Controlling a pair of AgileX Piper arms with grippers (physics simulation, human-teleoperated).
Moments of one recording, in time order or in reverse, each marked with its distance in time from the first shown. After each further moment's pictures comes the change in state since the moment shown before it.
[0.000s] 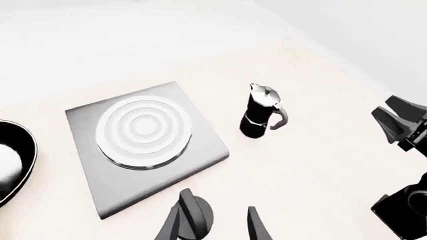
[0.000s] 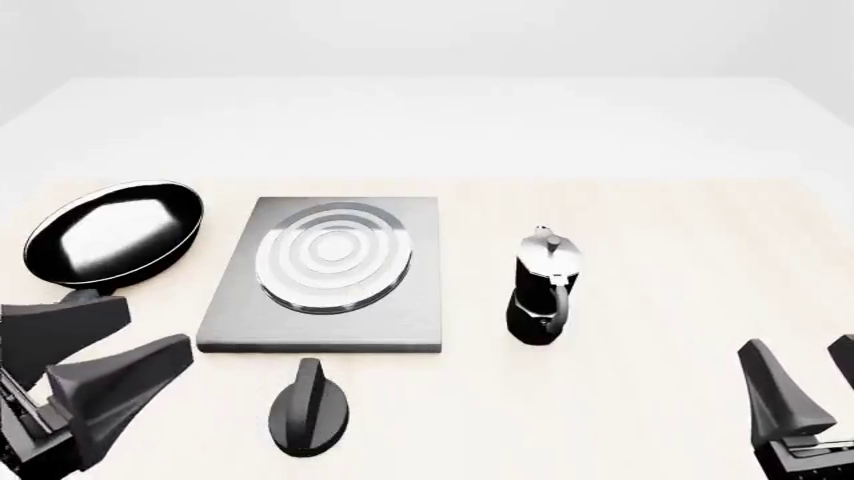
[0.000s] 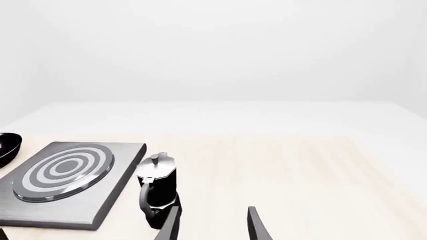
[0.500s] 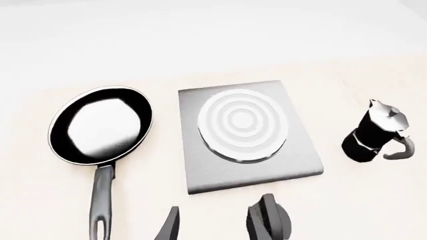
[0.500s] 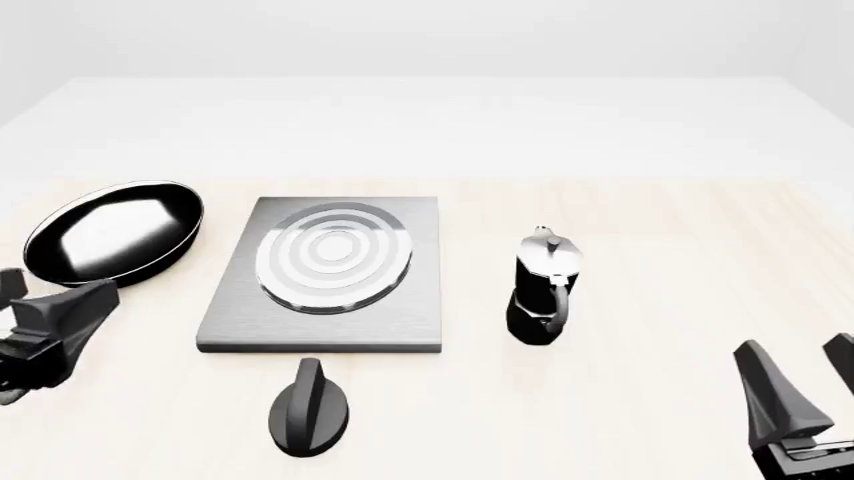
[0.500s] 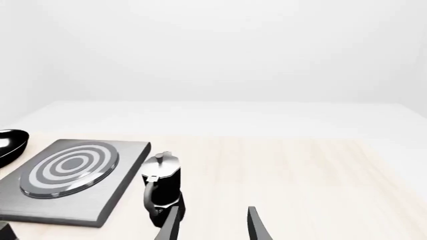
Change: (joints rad) left arm 0.455 0.061 -0.047 0.058 0.138; right arm 0.023 0.000 -0.004 0.005 -0.006
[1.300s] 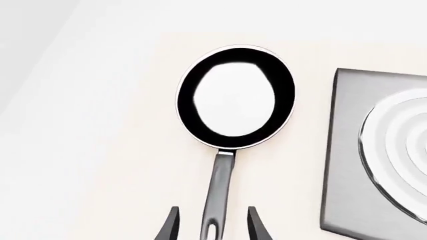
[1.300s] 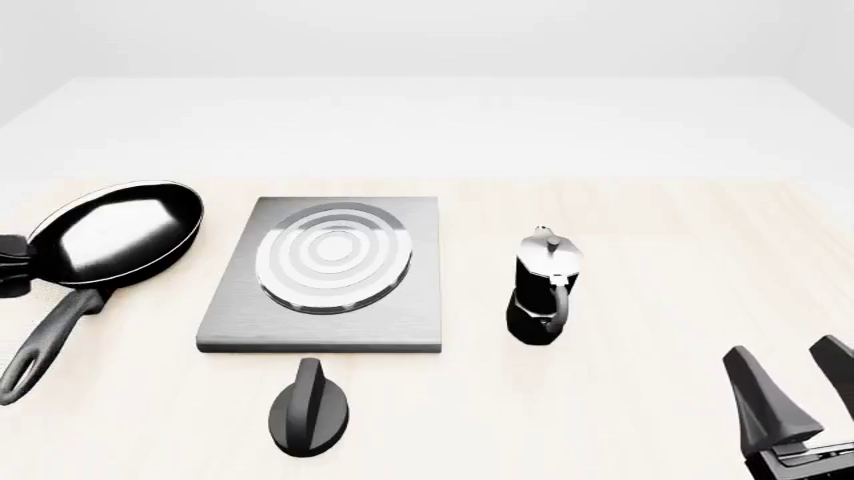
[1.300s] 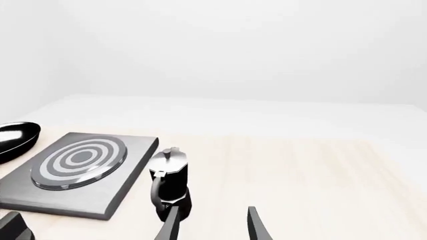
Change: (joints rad) left arm 0.587 0.620 -0.086 -0.330 0.262; right arm 0.040 0.000 0.009 0.002 -0.006
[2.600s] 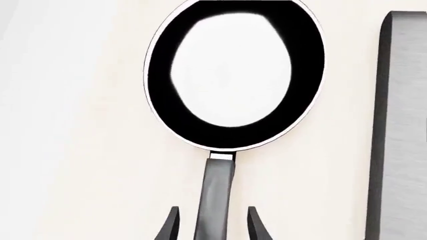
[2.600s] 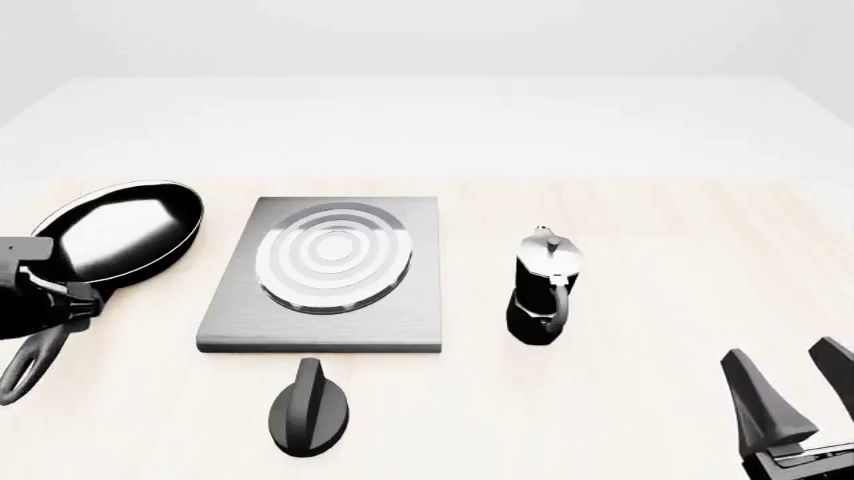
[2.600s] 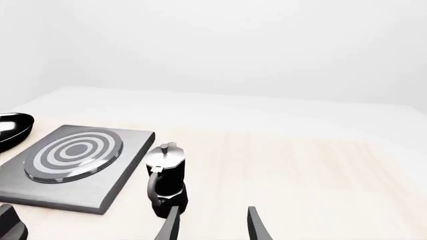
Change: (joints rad) left arm 0.019 0.489 0.024 -0.344 0.065; right arm -0.005 0.004 -0.001 0.018 -0.030
